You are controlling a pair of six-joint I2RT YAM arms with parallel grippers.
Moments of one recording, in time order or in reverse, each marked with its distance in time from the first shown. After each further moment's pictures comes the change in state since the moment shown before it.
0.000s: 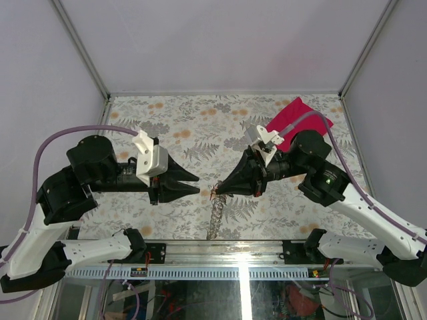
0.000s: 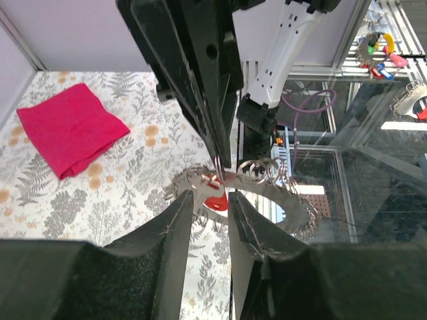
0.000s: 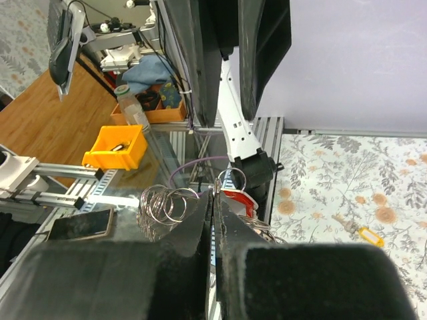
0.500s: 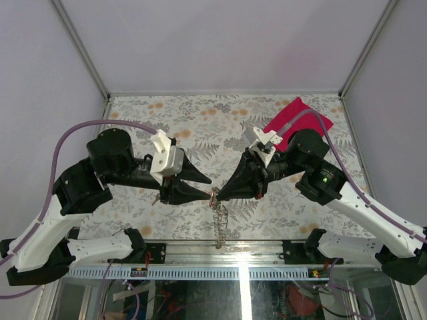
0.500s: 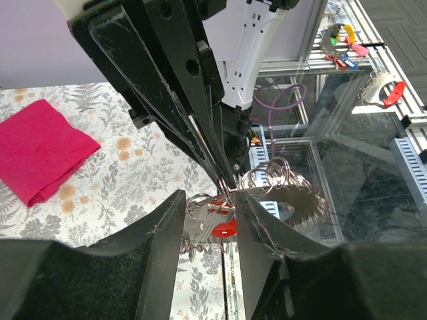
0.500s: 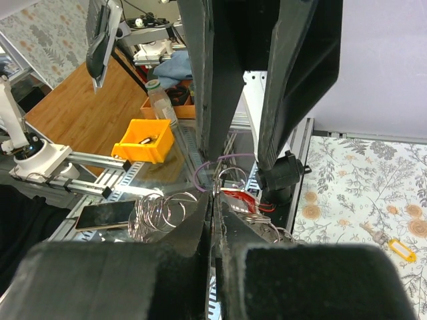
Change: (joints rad) left arm 0.000 0.051 -0.003 0.064 0.133 0.025; right arm 0.000 0.026 0.000 0.039 -0.114 0.053
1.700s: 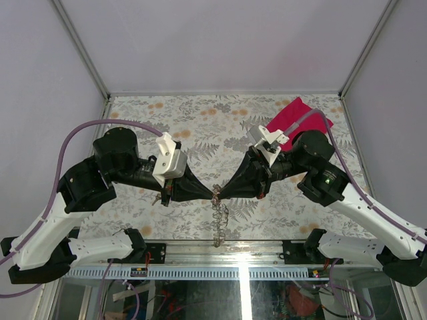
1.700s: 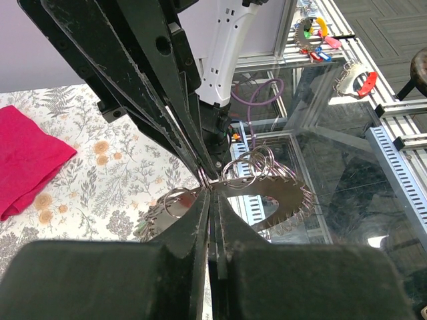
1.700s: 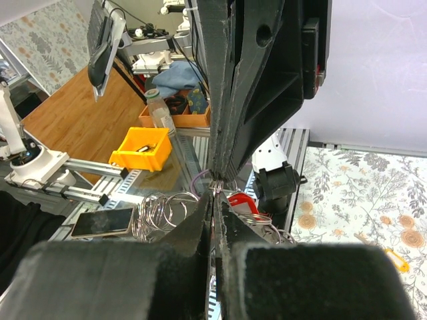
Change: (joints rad) left arm 0.000 0.023 -0.009 -0.008 0.093 0.002; right arm 0.000 -0.016 -0.002 0.046 0.005 0.026
